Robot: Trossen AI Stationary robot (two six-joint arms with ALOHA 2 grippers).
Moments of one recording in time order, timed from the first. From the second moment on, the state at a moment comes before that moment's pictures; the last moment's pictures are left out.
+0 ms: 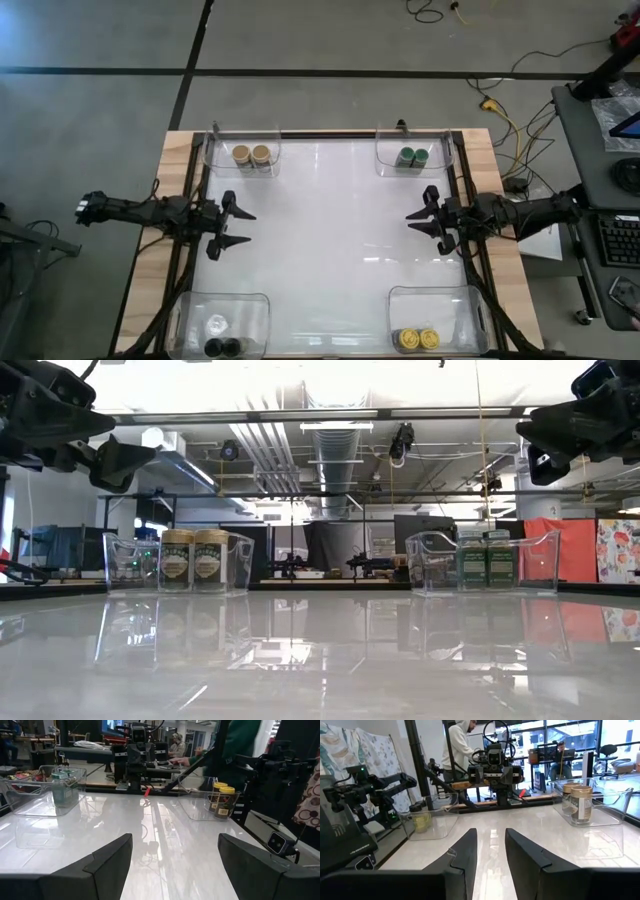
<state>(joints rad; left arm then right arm) -0.15 0.09 0.04 0.01 -0.02 -0.11 0.13 0.04 0.01 0.10 0.00 0.13</state>
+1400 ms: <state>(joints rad) -0.15 0.09 0.04 0.01 -0.02 -0.11 0.13 0.04 0.01 0.11 0.00 0.13</state>
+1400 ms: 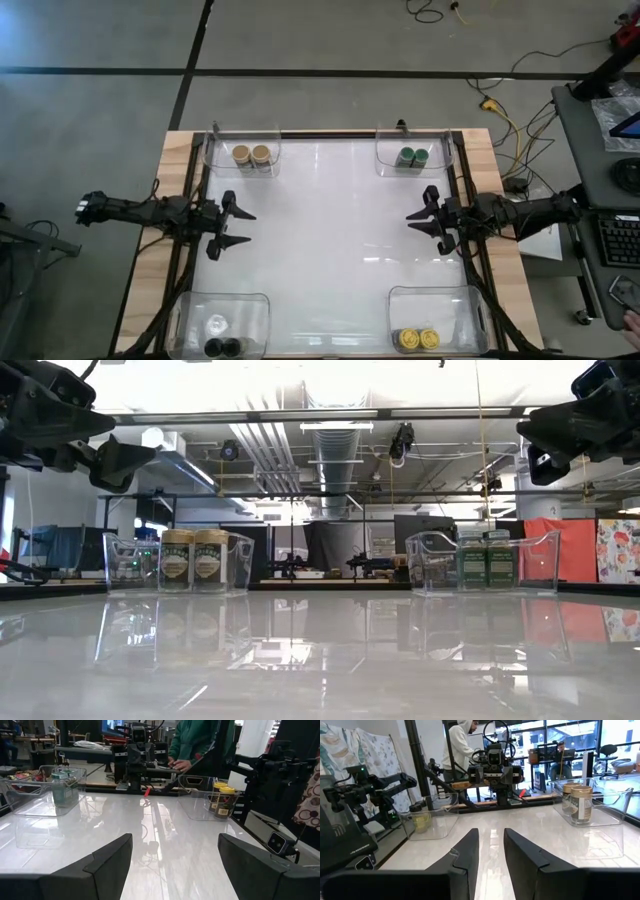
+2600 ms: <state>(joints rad) -0.15 0.09 0.04 0.01 -0.02 -0.11 0.13 0.04 0.01 0.10 0.00 0.13</state>
